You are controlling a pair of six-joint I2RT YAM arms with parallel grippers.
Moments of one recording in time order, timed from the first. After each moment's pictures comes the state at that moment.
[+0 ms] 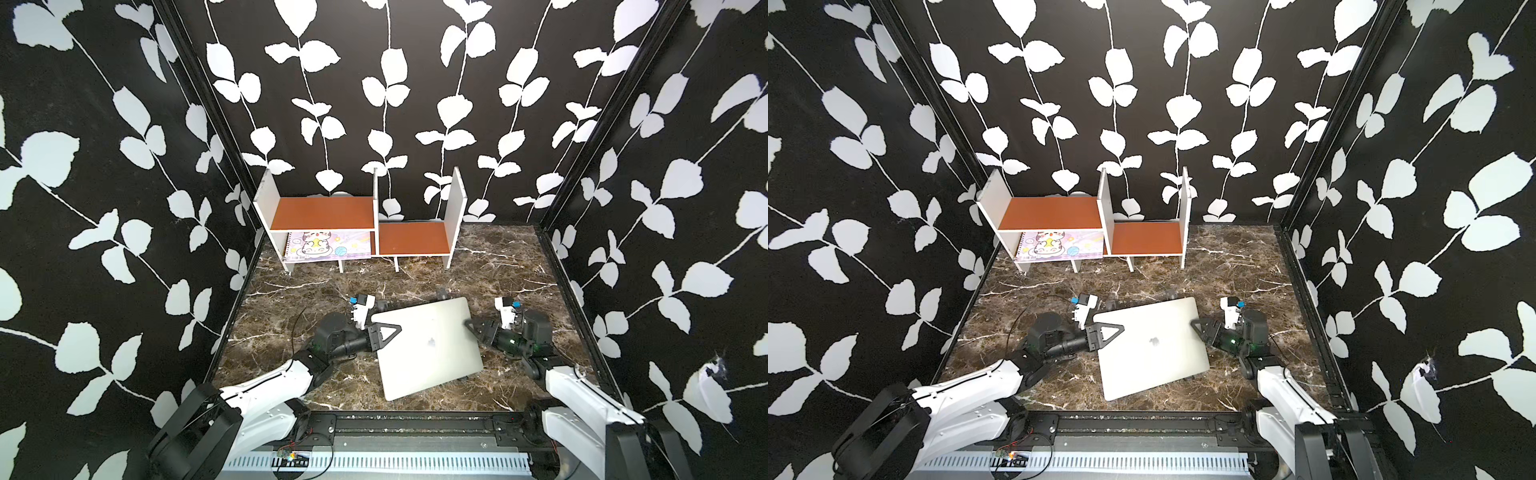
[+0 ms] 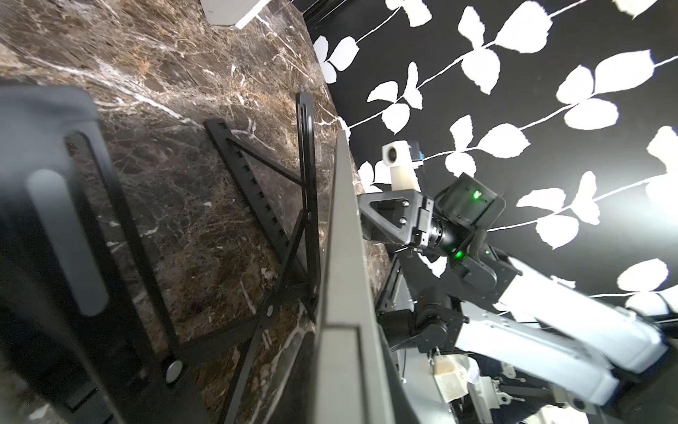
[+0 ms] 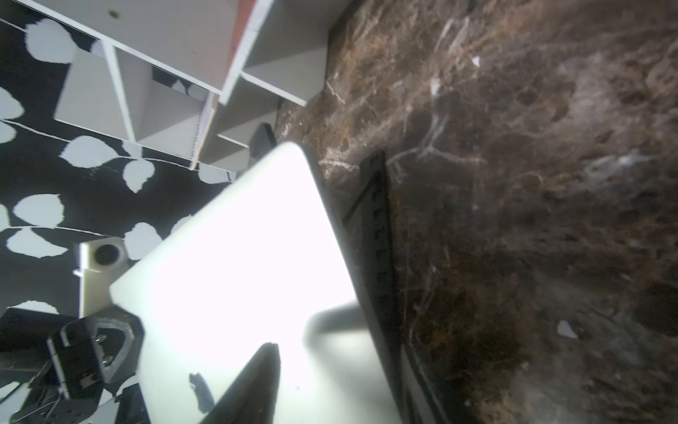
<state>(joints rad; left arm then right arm) -0.62 1.06 0.27 0.55 0.59 -0.93 0.08 0.91 0.21 0.21 -0.72 0.70</state>
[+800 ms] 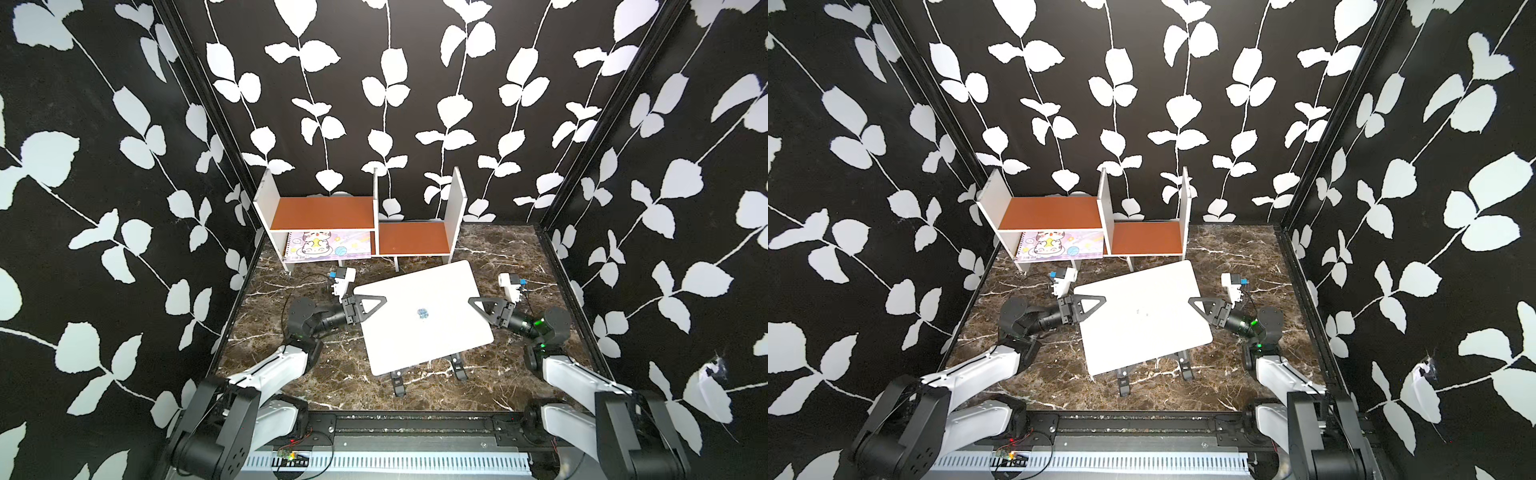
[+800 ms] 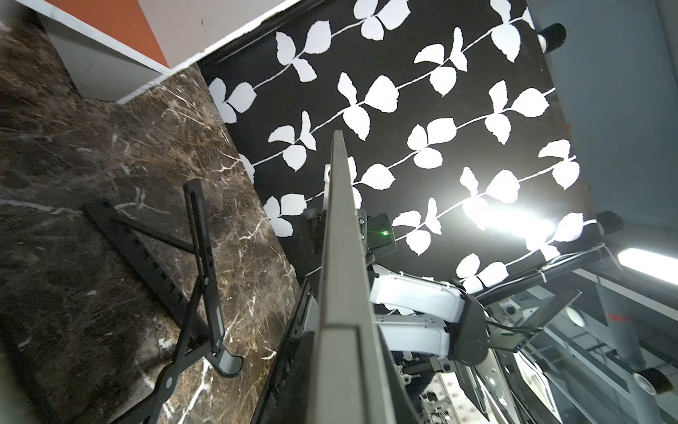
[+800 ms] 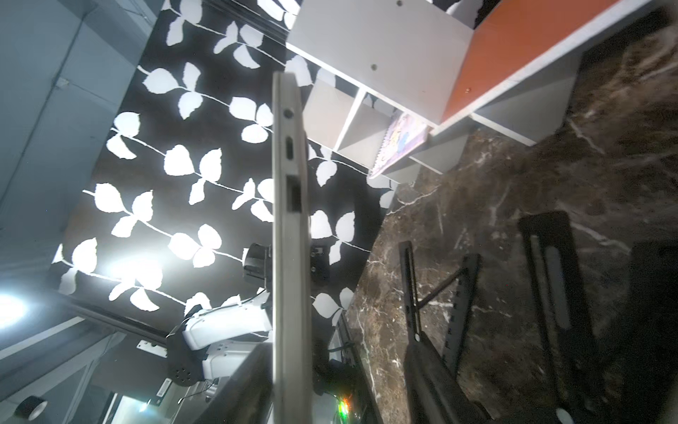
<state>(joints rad) -0.34 1.19 0.35 1.07 1.01 -1.31 0.06 1.17 0.27 1.16 -1.10 1.37</state>
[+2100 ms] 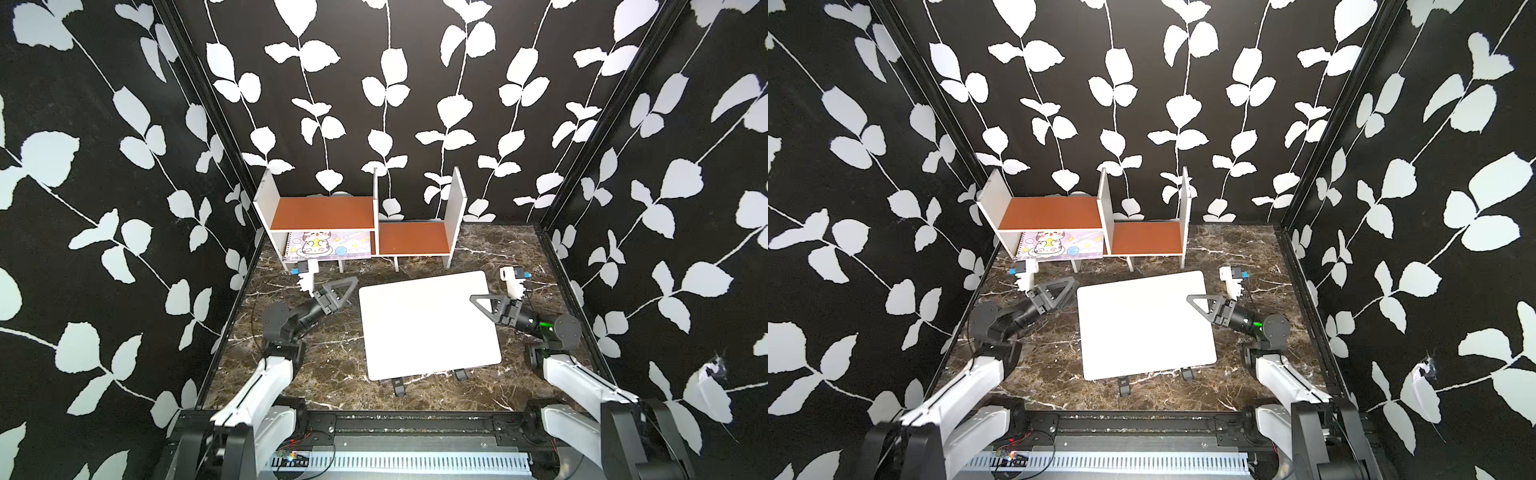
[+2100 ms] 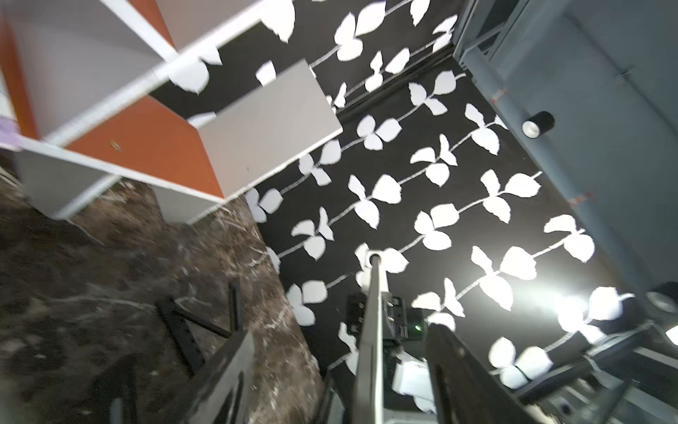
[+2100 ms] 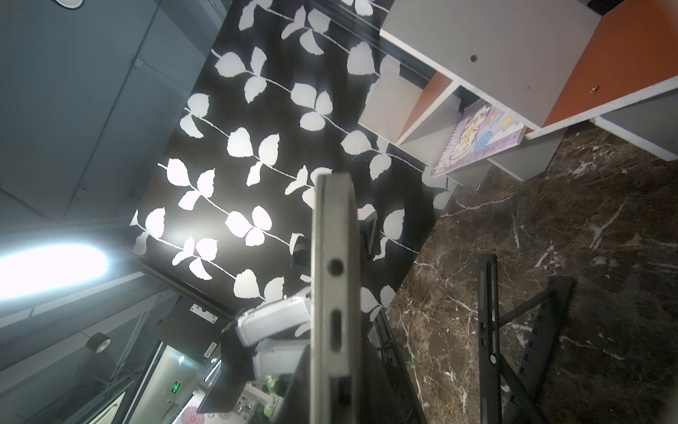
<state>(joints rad) -0.11 0.85 0.28 0.85 0.81 -1.25 0.09 1.04 0.27 1.32 -1.08 1.59</state>
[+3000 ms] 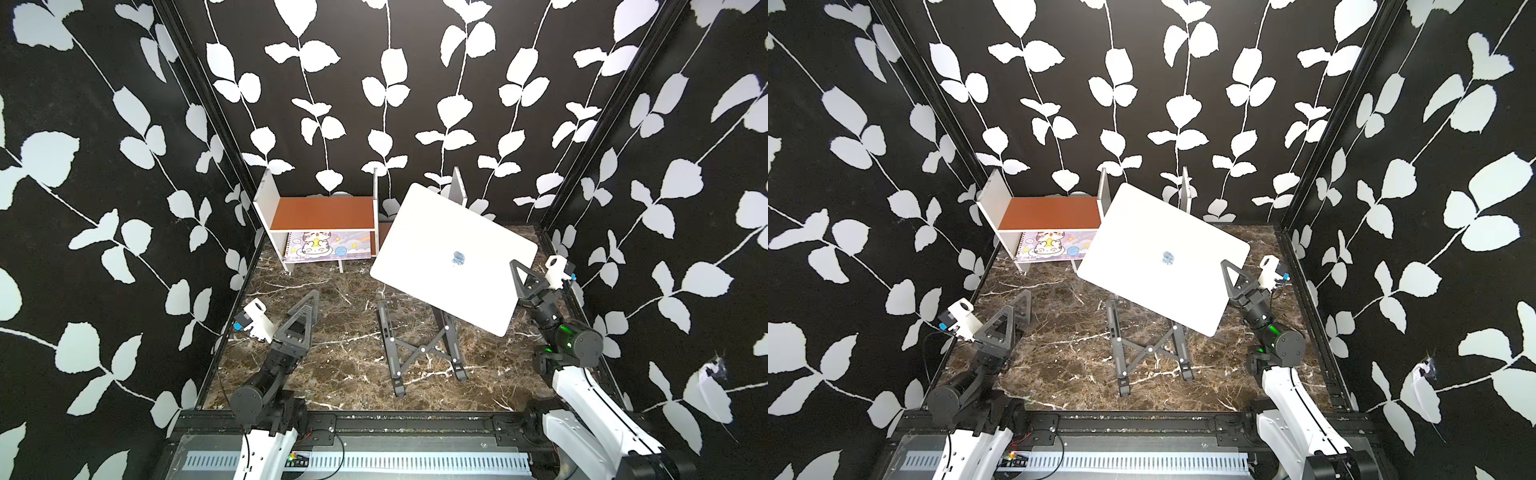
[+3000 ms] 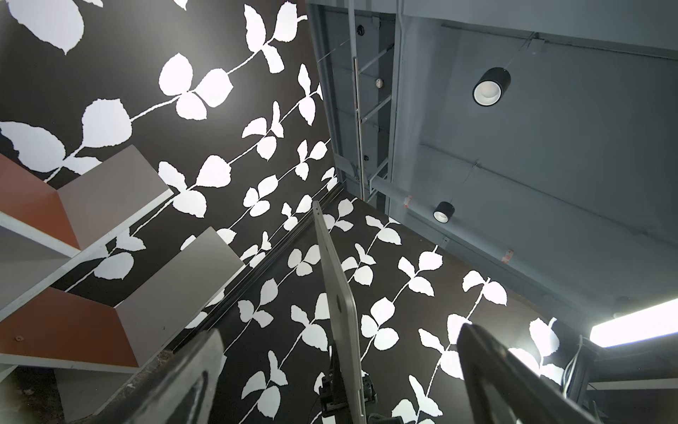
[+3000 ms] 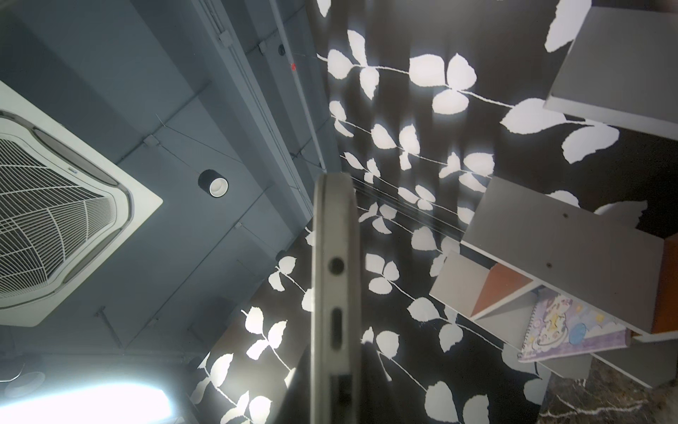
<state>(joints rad) -0.18 0.15 0.18 0.72 0.39 -1.32 0.14 0.84 0.36 1.27 -0.48 1.74</state>
